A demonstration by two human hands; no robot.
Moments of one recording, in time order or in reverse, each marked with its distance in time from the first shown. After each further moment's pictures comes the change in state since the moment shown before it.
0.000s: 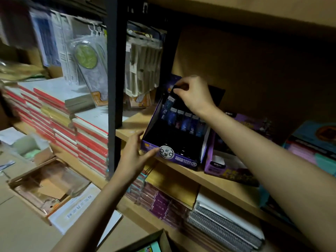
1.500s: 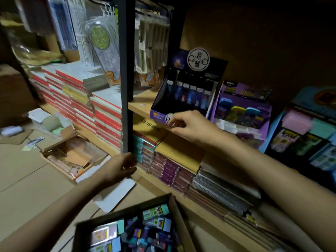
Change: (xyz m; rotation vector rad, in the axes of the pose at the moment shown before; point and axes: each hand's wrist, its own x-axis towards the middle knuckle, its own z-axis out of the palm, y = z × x) left_hand -0.098 -0.044 -0.058 0.411 -0.524 -0.171; right_hand -0.140 0.003 0.008 -0.068 -0.540 -0.145
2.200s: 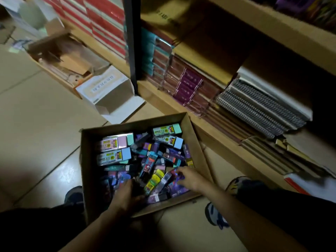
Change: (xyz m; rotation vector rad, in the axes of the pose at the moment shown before) left_hand -0.189 -0.142 0.300 -0.258 -0.267 -0.557; right_hand -0.222 0.076 0.376 0.300 -0.775 0.539
